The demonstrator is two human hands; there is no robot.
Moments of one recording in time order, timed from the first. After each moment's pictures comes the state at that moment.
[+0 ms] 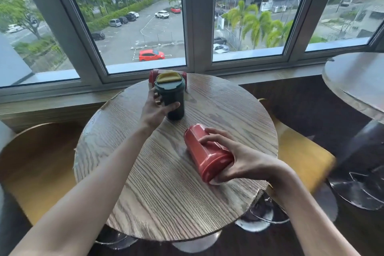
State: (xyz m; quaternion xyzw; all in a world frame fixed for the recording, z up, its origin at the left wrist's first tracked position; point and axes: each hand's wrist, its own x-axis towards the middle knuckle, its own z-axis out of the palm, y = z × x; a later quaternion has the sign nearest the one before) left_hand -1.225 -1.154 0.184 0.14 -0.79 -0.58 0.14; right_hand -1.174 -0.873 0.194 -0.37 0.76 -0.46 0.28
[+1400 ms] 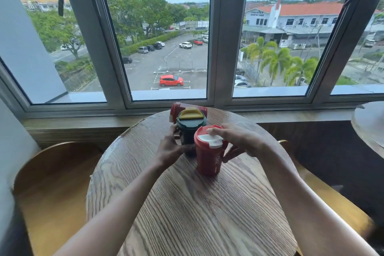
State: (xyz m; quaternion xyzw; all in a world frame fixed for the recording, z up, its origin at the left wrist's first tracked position) left_hand -1.230 -1.168 0.177 0.10 -0.84 -0.51 0.16; right_hand -1.286 -0.966 0.265 -0.13 0.84 -0.44 0.30
